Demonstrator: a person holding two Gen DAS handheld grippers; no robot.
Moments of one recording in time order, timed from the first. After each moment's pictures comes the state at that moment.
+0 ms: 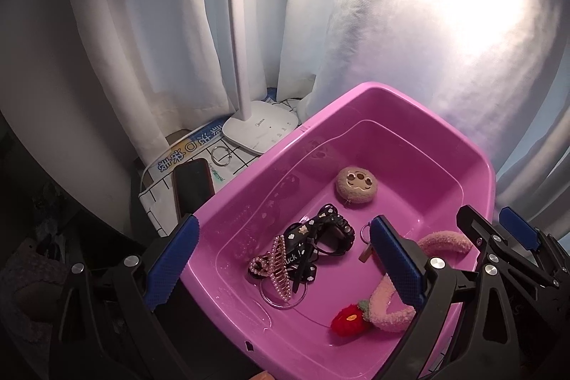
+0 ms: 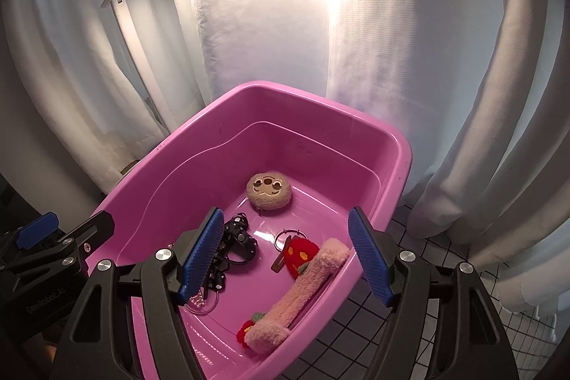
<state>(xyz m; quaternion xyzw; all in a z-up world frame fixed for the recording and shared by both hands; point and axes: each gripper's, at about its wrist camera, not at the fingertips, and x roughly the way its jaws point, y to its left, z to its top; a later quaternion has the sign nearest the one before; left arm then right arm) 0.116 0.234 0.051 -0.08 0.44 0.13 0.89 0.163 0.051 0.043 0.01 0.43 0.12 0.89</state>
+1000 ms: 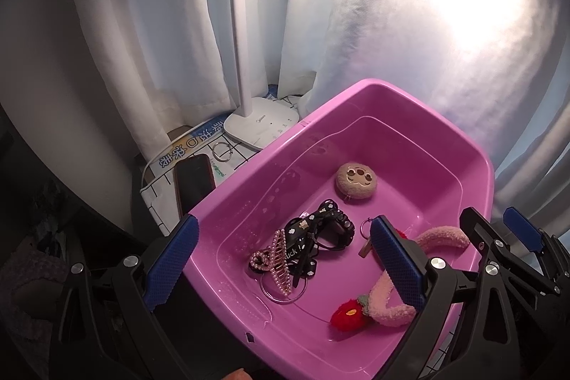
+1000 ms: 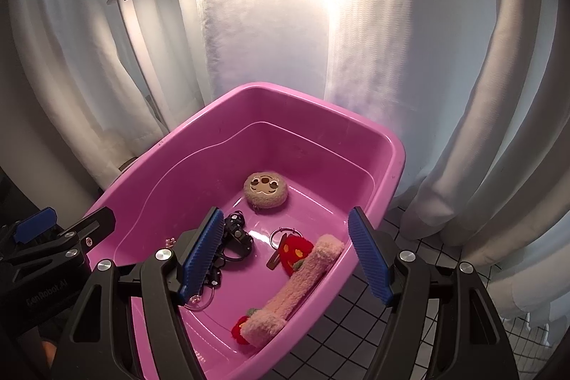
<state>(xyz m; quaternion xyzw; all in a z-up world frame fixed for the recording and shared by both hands) 0.110 0.235 0.052 -0.08 0.44 0.14 0.88 0.153 0.052 0.046 -0.01 0.43 0.12 0.90</state>
